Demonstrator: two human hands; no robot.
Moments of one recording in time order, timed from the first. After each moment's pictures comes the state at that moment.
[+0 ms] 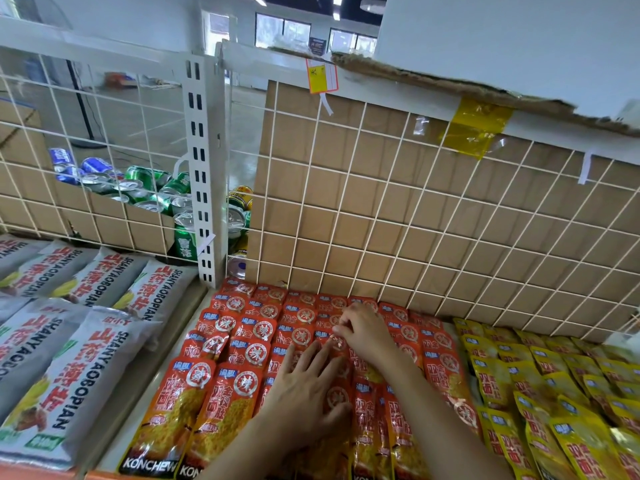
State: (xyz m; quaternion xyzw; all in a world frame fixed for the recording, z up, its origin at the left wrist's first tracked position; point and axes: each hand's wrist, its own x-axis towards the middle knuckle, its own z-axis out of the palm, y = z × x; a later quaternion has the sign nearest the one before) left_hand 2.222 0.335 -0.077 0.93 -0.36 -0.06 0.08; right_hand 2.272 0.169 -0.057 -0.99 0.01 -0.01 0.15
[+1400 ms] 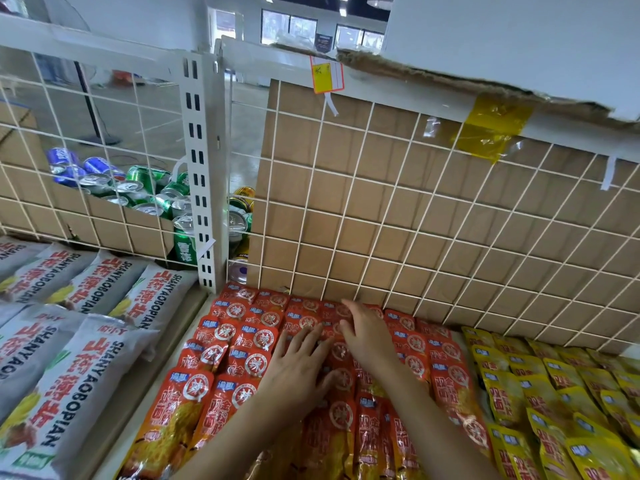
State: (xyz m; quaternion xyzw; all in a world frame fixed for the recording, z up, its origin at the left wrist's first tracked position) left_hand 2.259 0.335 -0.076 0.94 -0.32 -0.01 0.13; right_hand 2.279 0.175 -0.059 -0.97 0.04 -0.06 0.21
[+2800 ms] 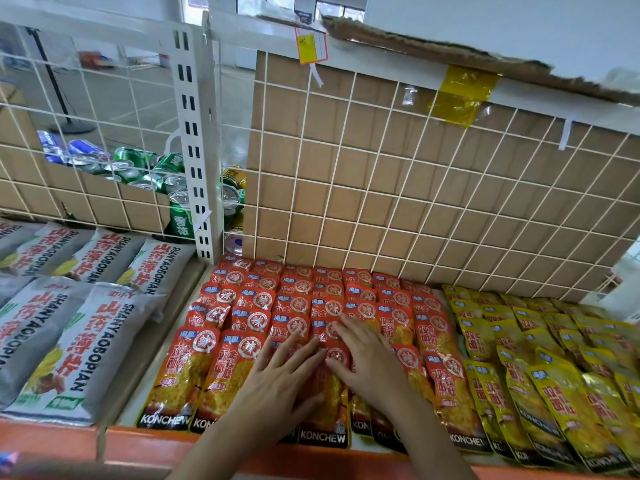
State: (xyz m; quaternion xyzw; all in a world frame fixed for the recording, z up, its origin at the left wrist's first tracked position) left_hand 2.192 0.387 -0.108 0.91 -0.39 0.09 0.05; right_hand 2.164 0.201 -0.061 -0.99 0.01 0.05 0.12
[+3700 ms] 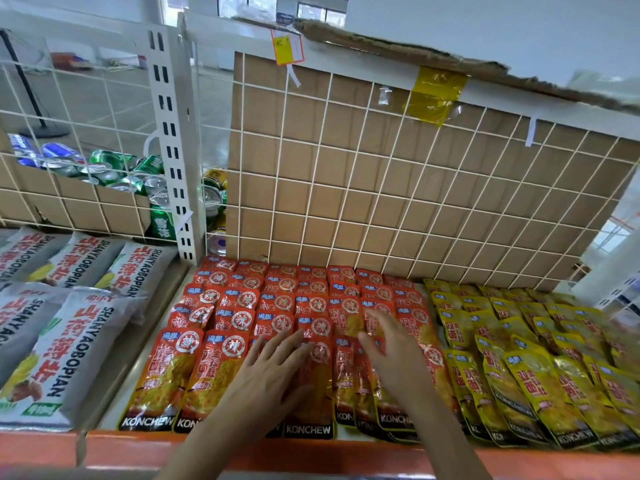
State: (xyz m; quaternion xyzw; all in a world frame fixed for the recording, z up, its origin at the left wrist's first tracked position) left_hand 2.189 0.381 -0.098 0.92 -0.39 0.06 0.10; right_hand 2.133 0.169 -0.041 -0.96 0.12 -0.09 0.24
